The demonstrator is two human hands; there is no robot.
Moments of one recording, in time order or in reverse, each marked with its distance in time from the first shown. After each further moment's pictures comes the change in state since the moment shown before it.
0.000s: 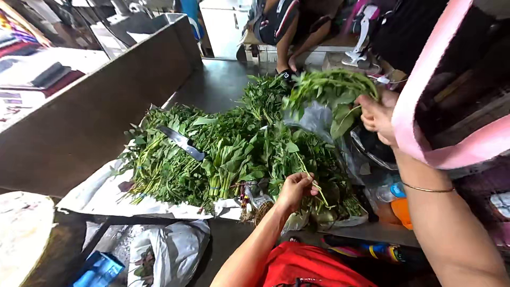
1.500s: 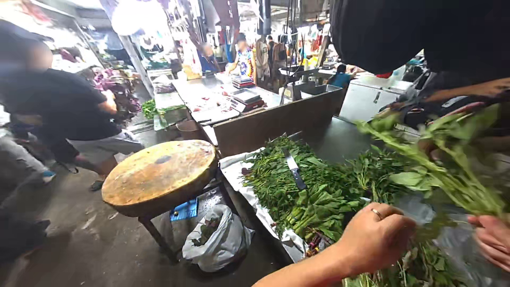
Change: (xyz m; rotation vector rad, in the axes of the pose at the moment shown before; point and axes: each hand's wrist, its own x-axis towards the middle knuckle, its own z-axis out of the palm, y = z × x) left_hand -0.069 0.118 -0.009 1.080 0.468 1.293; right_hand 0.023 -0.034 0.055 0.243 -0.616 -0.067
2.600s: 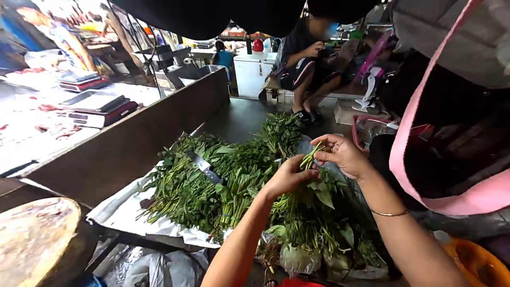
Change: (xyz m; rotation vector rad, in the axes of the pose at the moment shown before) left_hand 0.051 -0.048 0.039 -0.750 -0.671 -0.459; right_hand 0.009 0.018 0.017 0.007 0.217 -0.105
